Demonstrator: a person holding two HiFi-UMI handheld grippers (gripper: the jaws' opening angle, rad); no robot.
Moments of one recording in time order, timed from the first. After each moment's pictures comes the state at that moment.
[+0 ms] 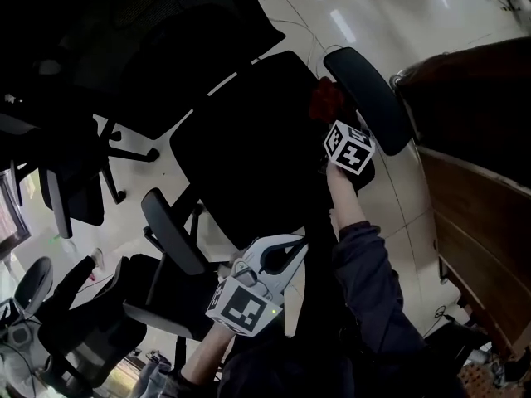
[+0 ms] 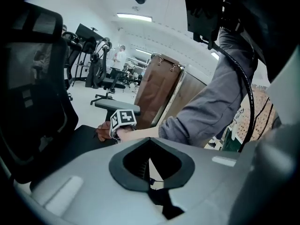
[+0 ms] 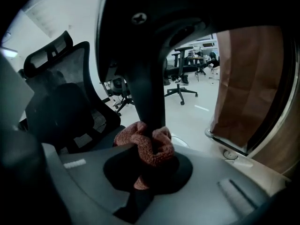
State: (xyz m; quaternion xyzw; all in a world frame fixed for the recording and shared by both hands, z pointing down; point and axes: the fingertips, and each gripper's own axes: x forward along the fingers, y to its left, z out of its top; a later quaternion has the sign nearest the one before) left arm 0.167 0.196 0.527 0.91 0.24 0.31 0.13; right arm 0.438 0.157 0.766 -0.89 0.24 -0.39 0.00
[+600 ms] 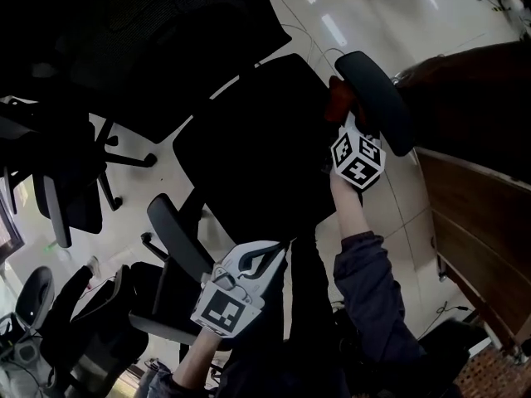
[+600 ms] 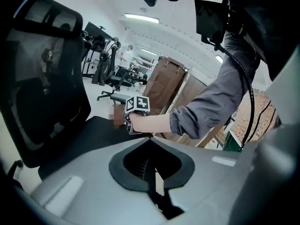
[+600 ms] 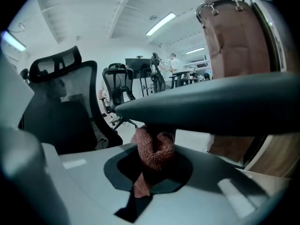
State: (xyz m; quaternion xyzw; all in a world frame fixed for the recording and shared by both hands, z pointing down) left arm 0.117 0.139 0.540 0.91 0.23 0.32 0.14; right arm 0.441 0.147 0.693 -0.94 0.21 -0.28 0.02
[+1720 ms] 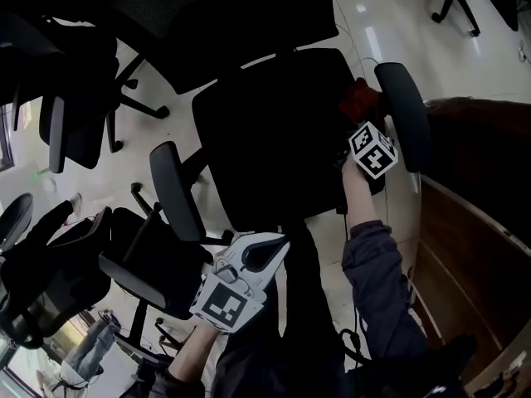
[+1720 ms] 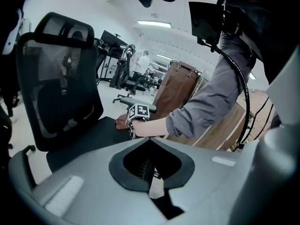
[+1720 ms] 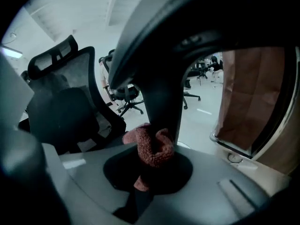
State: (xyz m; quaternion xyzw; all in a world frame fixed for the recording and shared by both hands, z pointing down) left arm 0.119 0.165 0.523 0.93 0.11 0.31 0.16; right arm 0.444 0.139 0.746 -0.90 0.25 -0.36 0.02
